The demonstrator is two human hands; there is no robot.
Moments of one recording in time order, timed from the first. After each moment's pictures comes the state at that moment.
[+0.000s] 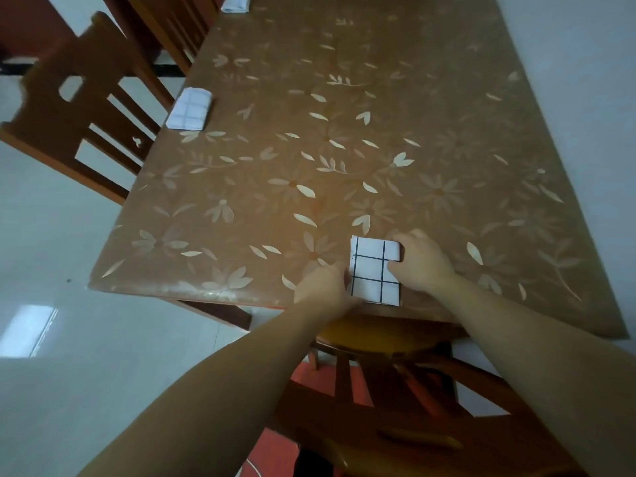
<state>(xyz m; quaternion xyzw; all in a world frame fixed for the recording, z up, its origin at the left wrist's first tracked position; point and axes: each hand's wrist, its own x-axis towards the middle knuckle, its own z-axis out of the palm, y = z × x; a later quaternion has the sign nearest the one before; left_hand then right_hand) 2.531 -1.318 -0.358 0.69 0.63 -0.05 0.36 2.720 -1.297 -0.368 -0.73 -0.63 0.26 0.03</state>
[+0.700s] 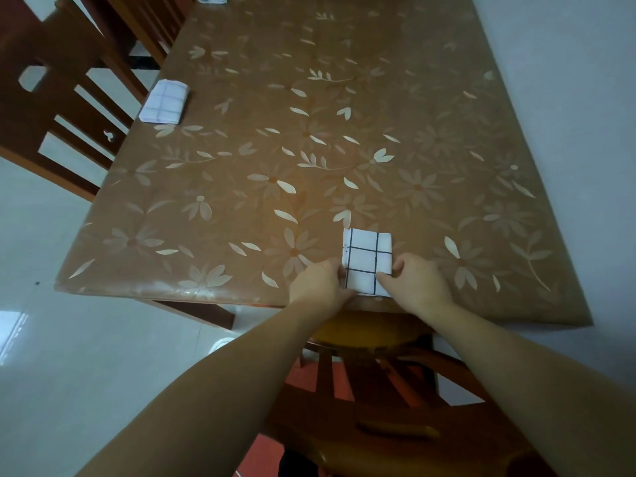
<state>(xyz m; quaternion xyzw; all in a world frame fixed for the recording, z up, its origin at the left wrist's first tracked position) 2.552 -1.324 -0.360 0.70 0.63 0.00 0.34 2.722 -1.346 -0.351 -0.79 -0.53 0.28 0.08</state>
